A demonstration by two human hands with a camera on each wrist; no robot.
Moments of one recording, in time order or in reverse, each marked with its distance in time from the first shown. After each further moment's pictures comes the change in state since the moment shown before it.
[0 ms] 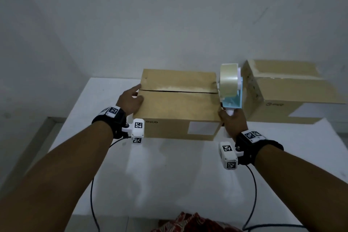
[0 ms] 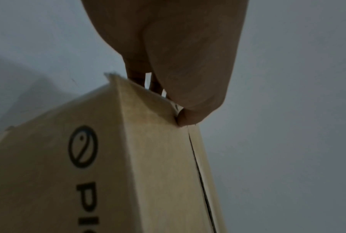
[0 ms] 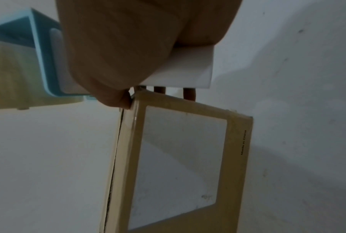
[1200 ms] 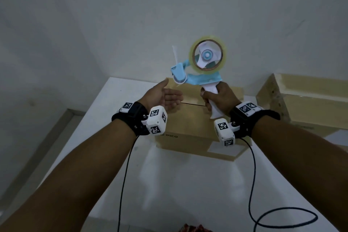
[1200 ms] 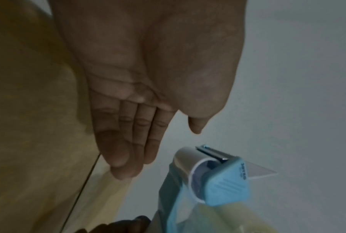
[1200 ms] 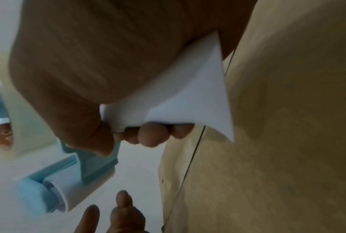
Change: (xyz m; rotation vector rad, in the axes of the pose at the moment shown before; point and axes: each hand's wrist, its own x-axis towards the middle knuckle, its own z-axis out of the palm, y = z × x) left_hand -0.001 0.067 0.004 -0.915 -0.385 -0.342; right_hand 0.080 -0.106 0.073 0.172 -0.612 -0.259
